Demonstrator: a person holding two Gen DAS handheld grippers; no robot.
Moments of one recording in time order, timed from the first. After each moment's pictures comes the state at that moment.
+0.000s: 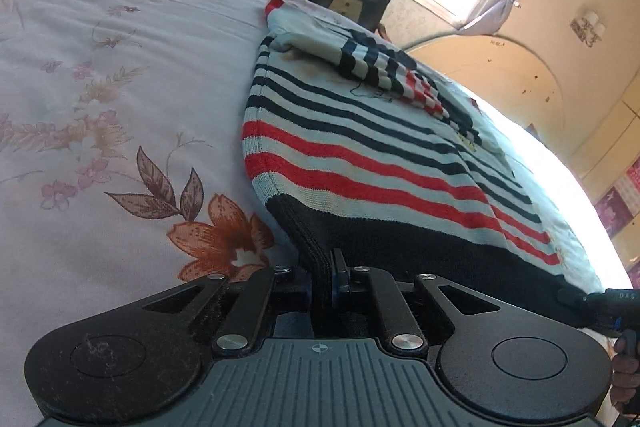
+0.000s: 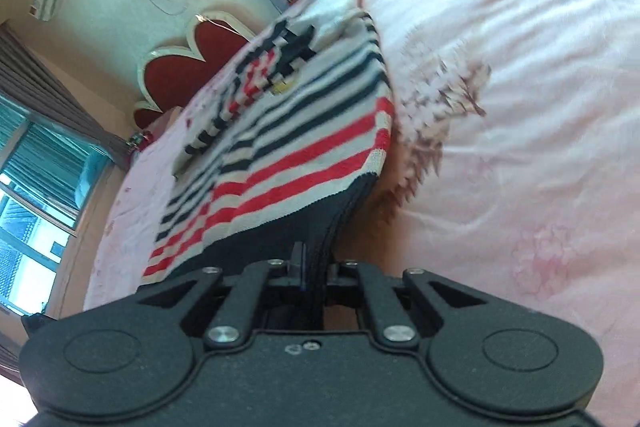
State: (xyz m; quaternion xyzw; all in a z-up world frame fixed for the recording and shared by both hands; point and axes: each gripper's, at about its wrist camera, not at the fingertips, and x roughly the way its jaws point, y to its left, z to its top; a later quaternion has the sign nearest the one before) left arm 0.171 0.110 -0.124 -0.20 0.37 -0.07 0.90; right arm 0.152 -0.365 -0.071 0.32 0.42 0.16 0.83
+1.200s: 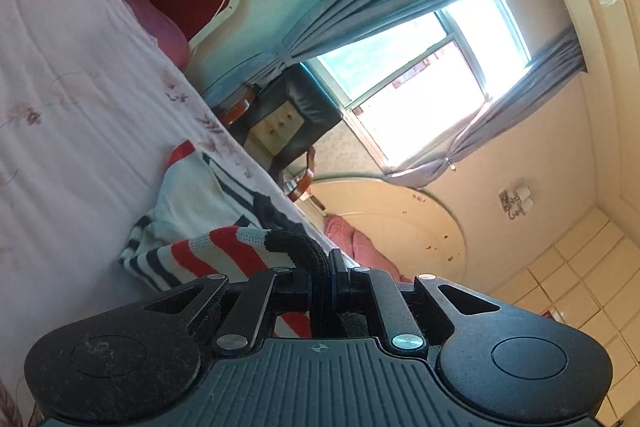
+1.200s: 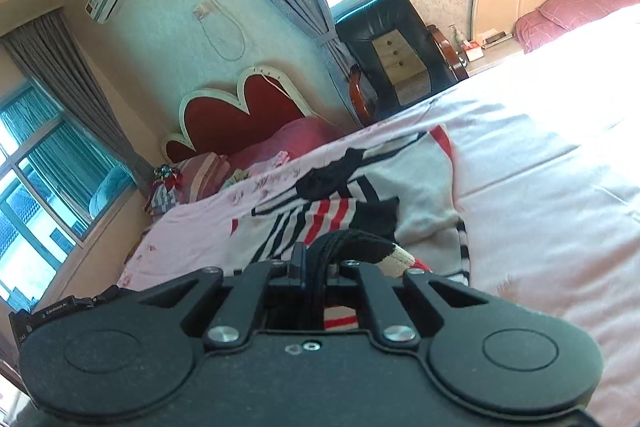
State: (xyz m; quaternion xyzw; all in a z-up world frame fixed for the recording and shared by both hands) left arm 0.294 0.143 -0.012 -0.41 0.21 -0.12 0.88; right arm 0.271 -0.366 0.081 0.26 0.30 0.21 0.89
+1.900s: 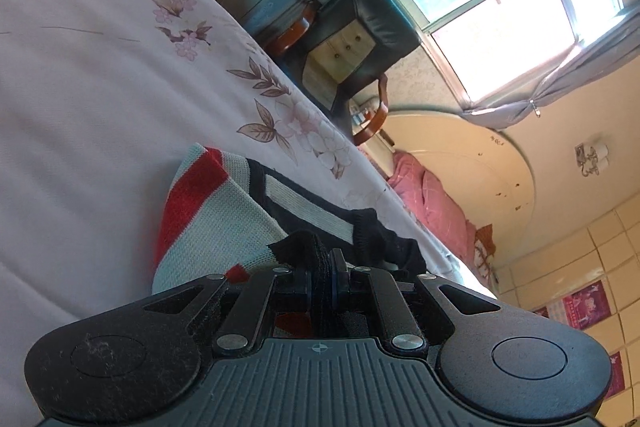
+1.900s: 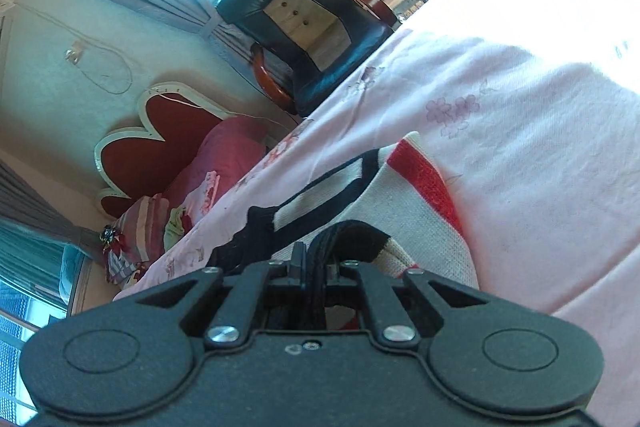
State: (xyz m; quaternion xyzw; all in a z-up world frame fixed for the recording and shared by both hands) left arm 0.575 0.151 -0.120 -0.38 0.37 -0.11 0.84; right arm 0.528 -0.361 -0.035 0.39 0.40 0.10 0.83
